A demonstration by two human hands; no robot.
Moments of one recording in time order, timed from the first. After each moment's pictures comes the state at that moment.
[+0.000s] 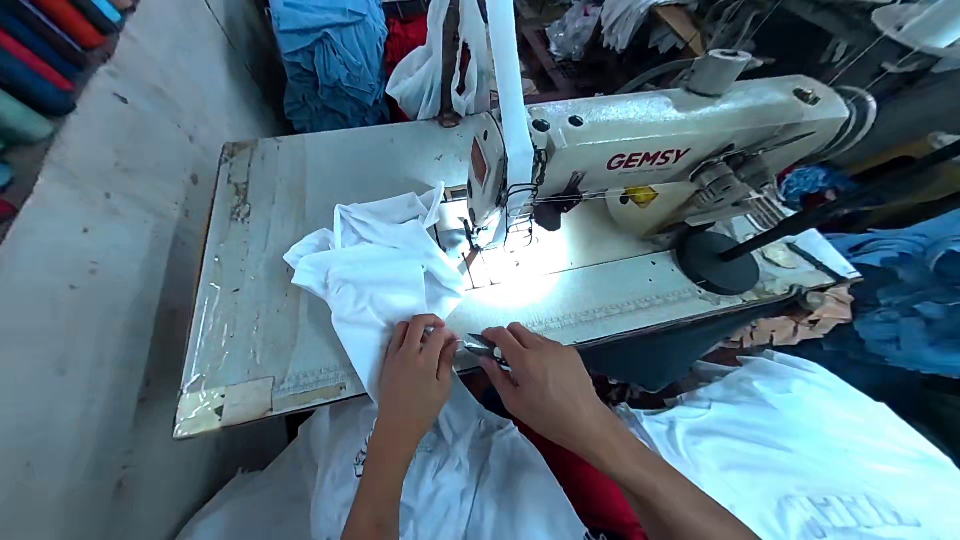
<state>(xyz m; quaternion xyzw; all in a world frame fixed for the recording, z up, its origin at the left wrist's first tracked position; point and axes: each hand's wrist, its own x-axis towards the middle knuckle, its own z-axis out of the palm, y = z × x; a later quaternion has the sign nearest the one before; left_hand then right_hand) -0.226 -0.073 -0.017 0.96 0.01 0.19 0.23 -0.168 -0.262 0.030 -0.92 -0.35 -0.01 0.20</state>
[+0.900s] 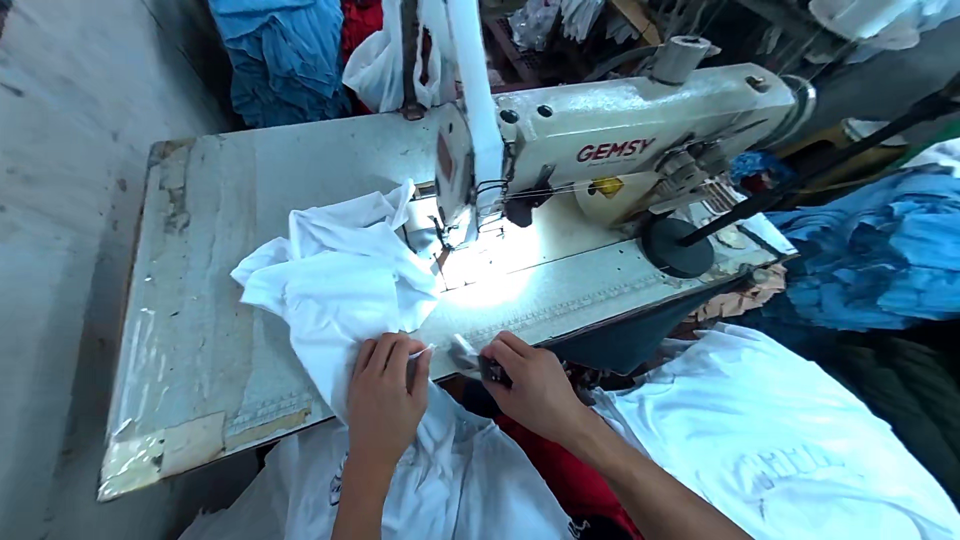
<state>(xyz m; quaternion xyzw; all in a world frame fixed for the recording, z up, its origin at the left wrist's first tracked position) -0.228 -0.074 -0.026 0.94 0.02 0.26 0.24 -0.164 -0.291 -0.016 -0.89 -0.35 -0.06 0.30</state>
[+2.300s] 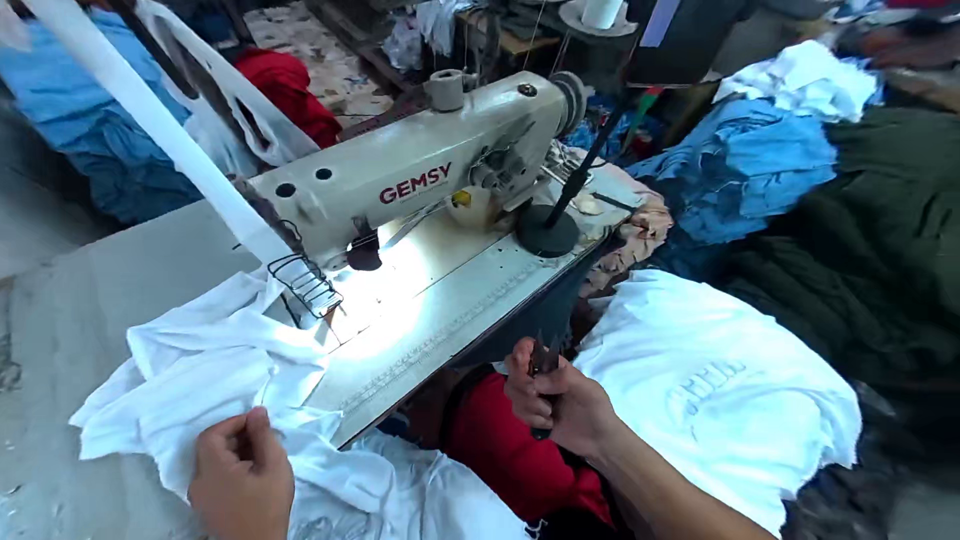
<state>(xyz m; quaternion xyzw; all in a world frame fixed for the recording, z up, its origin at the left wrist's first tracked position) -0.215 -0.068 -0.001 0.91 0.19 0.27 0.26 -0.177 -0.429 -0.001 -0.25 -0.12 0.25 0.93</state>
